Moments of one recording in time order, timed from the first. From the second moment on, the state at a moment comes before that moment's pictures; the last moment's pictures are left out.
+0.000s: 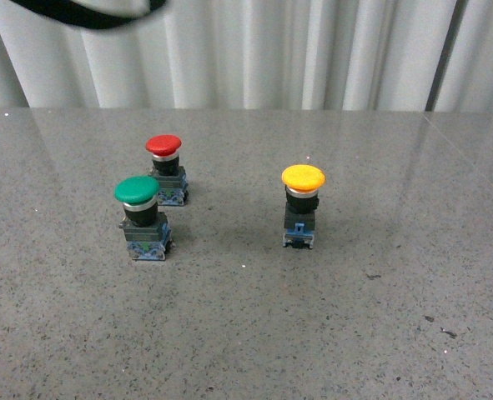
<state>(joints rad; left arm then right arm) -0.59 1.45 1.03 0.25 -0.31 -0.11 0.00 0.00 0.01 0.00 0.00 0.01</state>
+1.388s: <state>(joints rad) 0.01 0.37 0.07 0.29 -0.02 0.00 0.00 0.00 0.01 0.00 0.00 0.01</state>
